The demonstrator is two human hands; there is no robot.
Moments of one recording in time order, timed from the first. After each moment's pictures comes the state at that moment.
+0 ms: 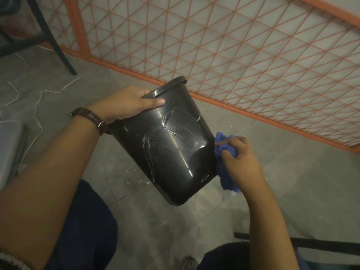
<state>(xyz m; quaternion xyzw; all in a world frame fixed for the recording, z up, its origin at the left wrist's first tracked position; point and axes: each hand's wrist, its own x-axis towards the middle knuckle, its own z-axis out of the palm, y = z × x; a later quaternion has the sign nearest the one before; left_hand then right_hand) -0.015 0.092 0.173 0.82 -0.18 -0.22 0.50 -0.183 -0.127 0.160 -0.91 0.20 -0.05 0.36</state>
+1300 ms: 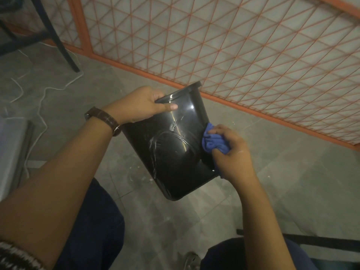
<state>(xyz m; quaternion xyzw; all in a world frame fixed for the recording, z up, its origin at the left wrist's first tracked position) -0.014 0.082 0.158 0.83 -0.27 -0.18 0.45 -0.172 -0.109 0.148 -0.90 0.12 -0.11 0.40</state>
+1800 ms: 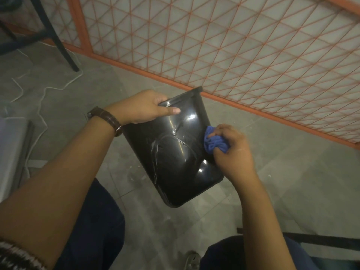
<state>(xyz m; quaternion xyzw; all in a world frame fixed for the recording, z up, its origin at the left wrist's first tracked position) -0.013 0.078 0.153 0.83 -0.28 -0.21 0.43 -0.167 -0.116 0.140 -0.92 0.11 -0.13 0.35</state>
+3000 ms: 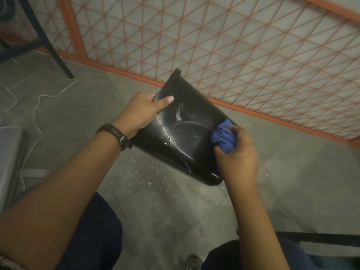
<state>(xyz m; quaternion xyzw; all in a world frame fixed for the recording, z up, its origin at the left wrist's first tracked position) -0.028 0.060 0.156 0.77 -0.10 -0.15 0.61 -0.176 -0.109 0.153 -0.87 0.25 -0.23 0.35</state>
